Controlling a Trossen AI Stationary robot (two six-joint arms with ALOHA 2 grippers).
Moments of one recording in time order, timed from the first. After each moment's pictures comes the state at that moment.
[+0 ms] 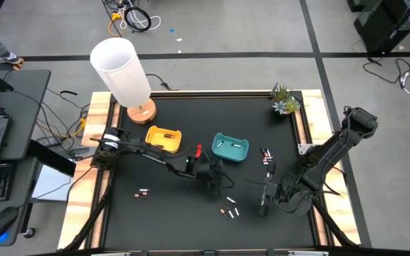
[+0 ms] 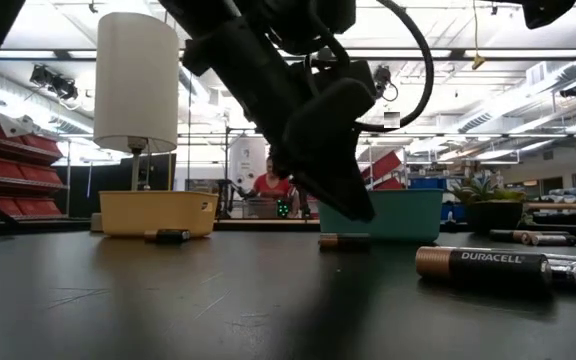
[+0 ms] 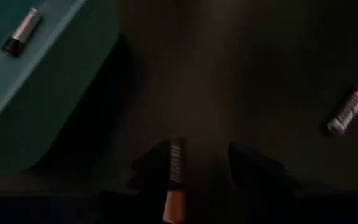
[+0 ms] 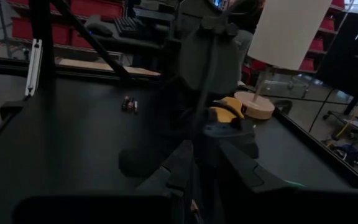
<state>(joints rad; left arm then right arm) -0.19 2.04 1.33 -0.17 -0.22 -0.24 0.83 1.34 0.65 0.31 1.10 0.16</state>
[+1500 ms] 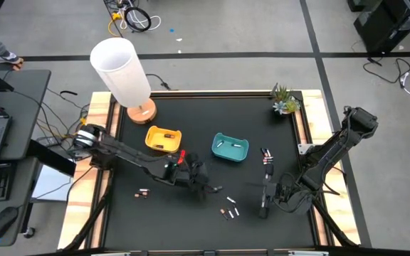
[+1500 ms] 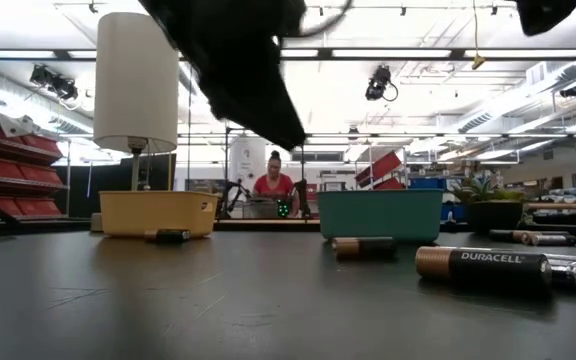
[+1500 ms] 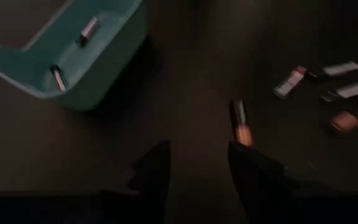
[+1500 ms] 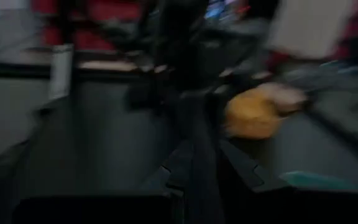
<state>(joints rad) -0.34 1.76 1.19 -0.32 -0.40 -0.38 0.83 1.34 0.65 0.30 0.96 0.25</state>
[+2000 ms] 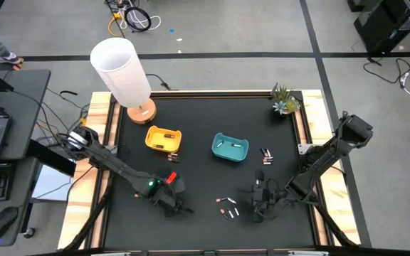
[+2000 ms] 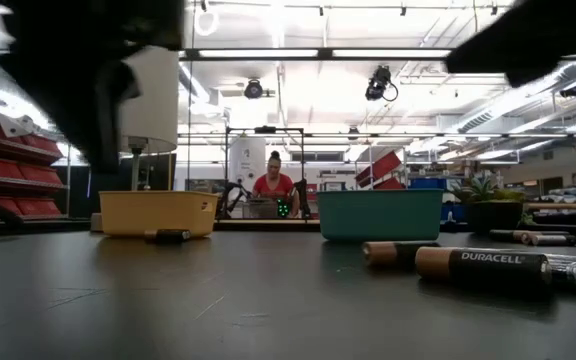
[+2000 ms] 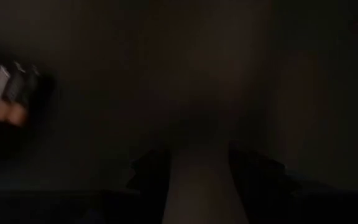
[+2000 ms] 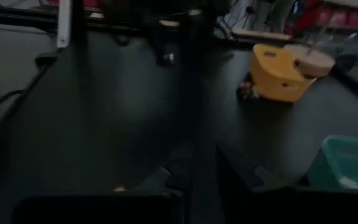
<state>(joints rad) -0.55 1.71 1.19 -0.85 -0.29 -0.83 0.75 1.50 0.65 0.31 0.86 0.30</state>
